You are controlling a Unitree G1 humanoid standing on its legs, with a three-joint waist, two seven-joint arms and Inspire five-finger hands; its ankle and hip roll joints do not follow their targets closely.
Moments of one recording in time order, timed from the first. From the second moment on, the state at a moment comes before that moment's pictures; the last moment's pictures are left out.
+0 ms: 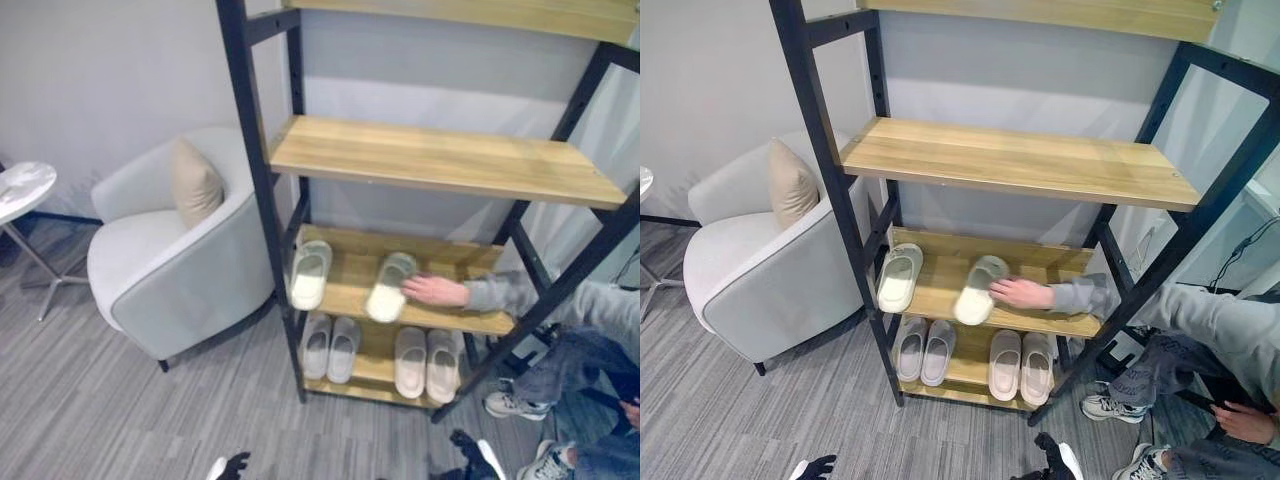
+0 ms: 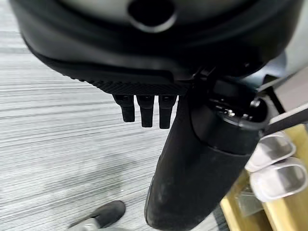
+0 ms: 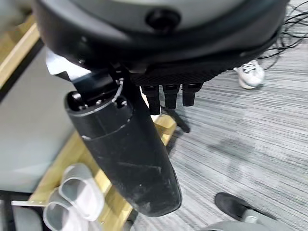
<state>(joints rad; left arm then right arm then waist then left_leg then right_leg) 0.10 0.24 -0.20 1.19 0.17 -0.15 0.21 0.26 -0.25 0.20 0.69 -0.16 -0.06 -0.25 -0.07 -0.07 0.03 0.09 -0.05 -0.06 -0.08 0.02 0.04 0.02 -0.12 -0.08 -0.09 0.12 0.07</state>
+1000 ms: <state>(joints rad) 0.11 0.23 -0.19 1.18 0.20 -0.15 0.22 0.07 -0.40 0.12 0.17 -0.19 -0.09 -0.34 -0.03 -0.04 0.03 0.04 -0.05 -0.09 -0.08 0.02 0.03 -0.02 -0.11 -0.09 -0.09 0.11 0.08</state>
